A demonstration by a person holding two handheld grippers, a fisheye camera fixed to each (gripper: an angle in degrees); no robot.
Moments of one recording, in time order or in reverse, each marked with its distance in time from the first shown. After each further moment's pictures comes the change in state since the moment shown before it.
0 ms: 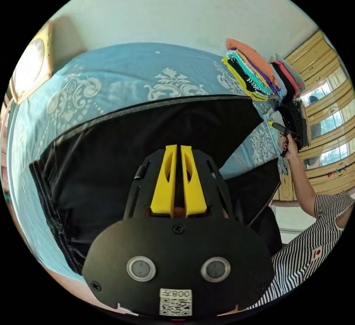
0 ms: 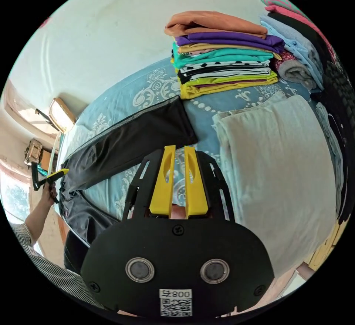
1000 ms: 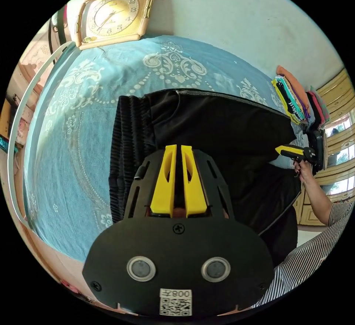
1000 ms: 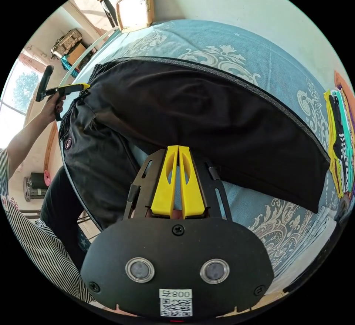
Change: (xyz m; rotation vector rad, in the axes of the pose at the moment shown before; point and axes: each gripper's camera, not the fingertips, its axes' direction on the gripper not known) left arm -0.285 0.096 -0.133 -0.012 -0.173 -0.187; right arm -0.239 0.036 0.358 -0.380 -0.005 -0.595
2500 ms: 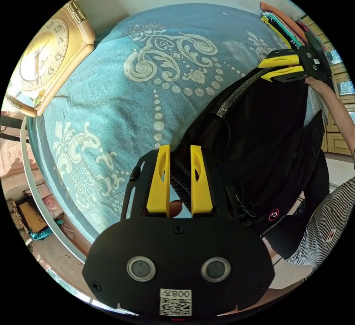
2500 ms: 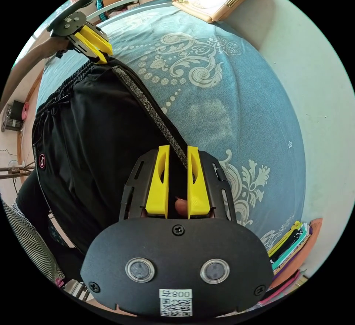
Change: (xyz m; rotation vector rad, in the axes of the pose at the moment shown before) left arm -0.027 -0.158 -0.055 -0.261 -0.143 0.524; right arm -0.124 -0.266 0.359 -0.156 0.212 -0.489
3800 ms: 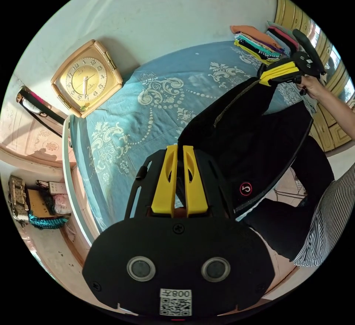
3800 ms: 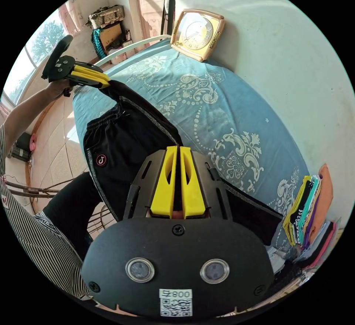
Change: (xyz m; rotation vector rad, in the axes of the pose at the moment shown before) left arm 0.165 0.255 -0.116 0.278 -0.150 -0.006; right arm -0.158 0.171 0.006 0.232 -0.053 0.186
